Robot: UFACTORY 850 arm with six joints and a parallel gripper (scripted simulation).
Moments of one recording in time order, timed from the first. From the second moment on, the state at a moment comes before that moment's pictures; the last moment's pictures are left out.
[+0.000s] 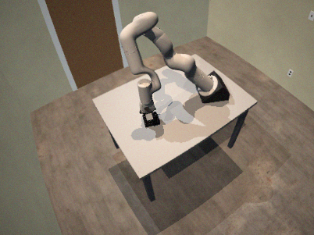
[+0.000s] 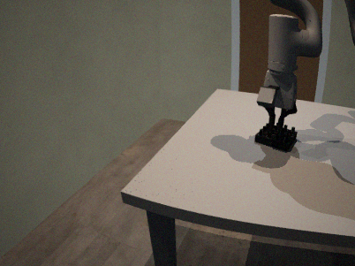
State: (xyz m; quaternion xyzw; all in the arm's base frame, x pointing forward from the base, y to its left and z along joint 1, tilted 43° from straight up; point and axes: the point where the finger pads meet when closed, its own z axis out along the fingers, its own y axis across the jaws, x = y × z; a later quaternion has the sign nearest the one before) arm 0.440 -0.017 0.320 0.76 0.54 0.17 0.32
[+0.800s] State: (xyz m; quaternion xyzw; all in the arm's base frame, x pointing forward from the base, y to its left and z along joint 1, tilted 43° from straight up) arm 0.418 -0.006 0.346 0.76 0.54 0.17 0.32
